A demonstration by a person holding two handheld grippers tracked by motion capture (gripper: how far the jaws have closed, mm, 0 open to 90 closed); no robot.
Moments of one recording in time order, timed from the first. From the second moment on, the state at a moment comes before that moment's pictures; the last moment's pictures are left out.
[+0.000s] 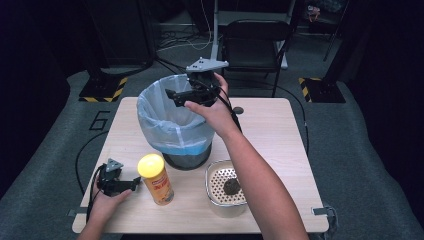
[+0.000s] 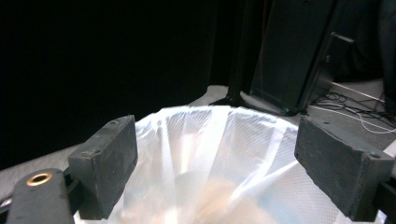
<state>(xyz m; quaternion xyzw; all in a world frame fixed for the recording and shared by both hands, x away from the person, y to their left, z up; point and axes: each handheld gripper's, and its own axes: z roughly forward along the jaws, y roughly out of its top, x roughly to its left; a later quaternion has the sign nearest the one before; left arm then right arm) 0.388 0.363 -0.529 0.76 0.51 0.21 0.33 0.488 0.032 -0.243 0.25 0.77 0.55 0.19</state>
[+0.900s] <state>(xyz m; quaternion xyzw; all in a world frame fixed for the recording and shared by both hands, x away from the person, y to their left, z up) 0.382 0.366 -0.516 0.74 0.52 0.20 0.36 0.451 -0.037 -0.241 0.25 0.76 0.56 0.21</state>
